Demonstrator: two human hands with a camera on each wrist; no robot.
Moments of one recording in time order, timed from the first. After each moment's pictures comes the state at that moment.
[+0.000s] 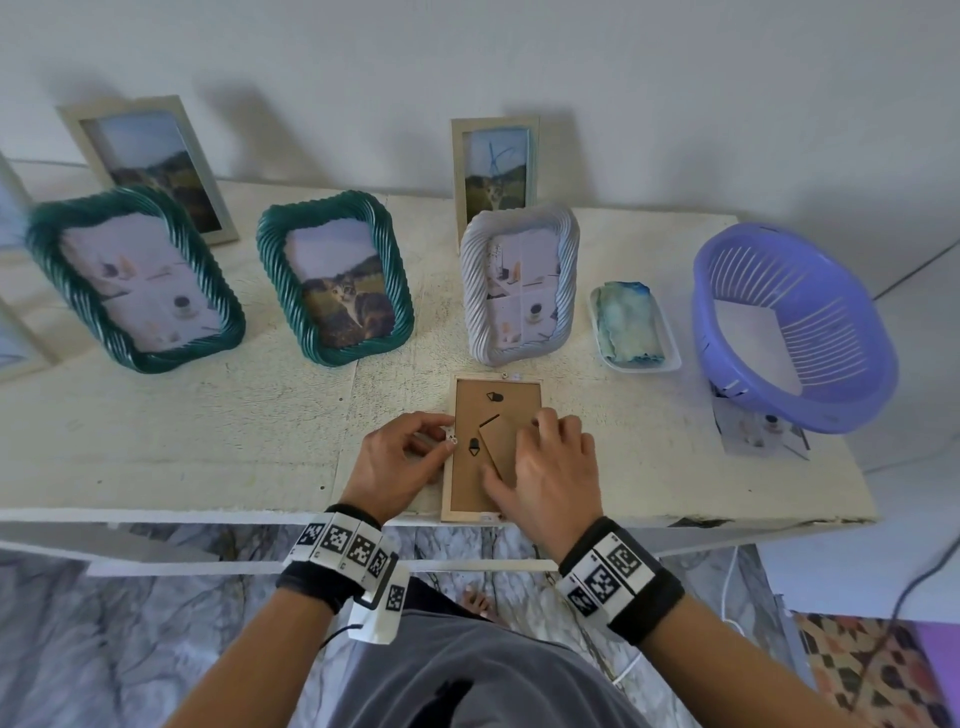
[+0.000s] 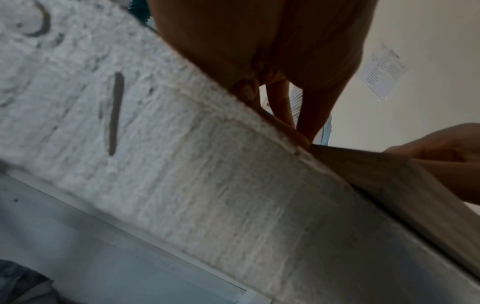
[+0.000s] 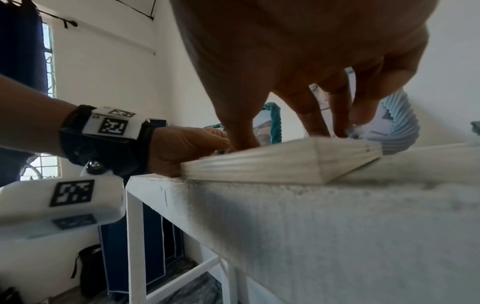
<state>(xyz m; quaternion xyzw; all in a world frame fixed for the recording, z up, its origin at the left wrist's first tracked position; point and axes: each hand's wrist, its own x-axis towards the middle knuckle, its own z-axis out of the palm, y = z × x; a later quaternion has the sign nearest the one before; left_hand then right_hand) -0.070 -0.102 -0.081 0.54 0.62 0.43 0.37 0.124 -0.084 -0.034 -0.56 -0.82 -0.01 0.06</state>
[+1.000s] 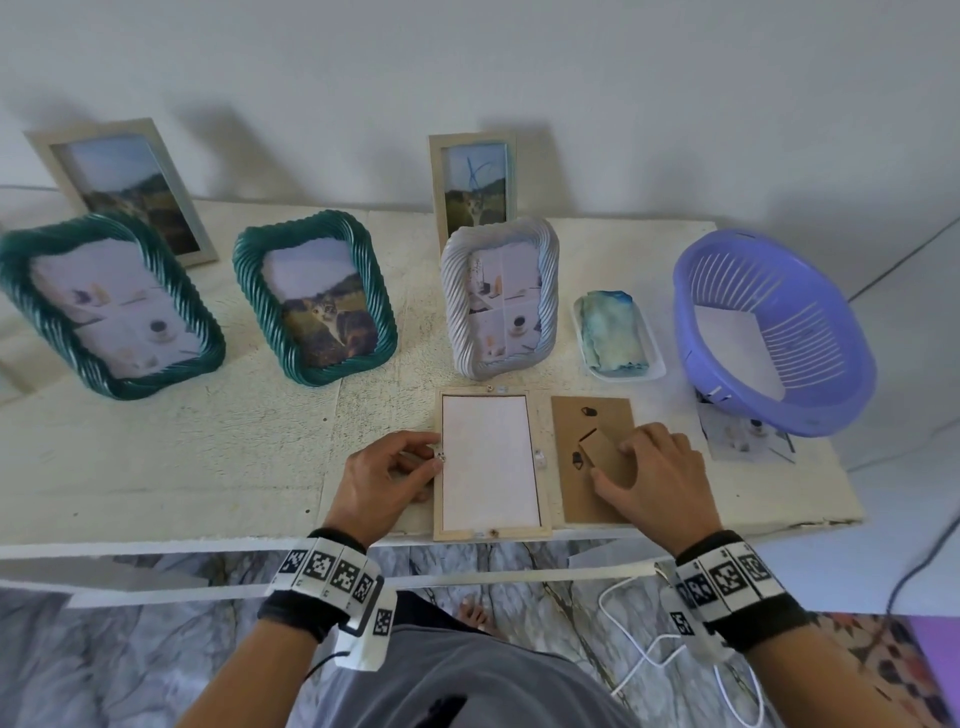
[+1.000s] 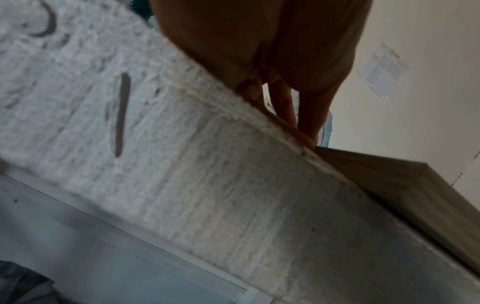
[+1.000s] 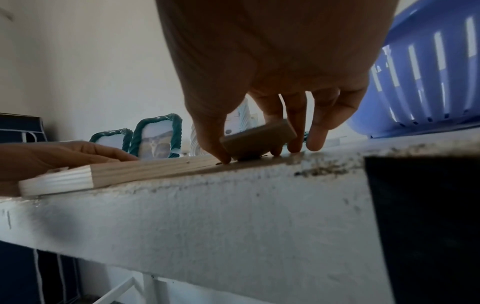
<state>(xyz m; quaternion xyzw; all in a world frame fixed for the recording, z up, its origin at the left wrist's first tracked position) -0.069 -0.103 -0.080 0.49 0.61 0.45 0.44 0.244 -0.051 -0.040 -0.66 -0.74 0.09 0.03</state>
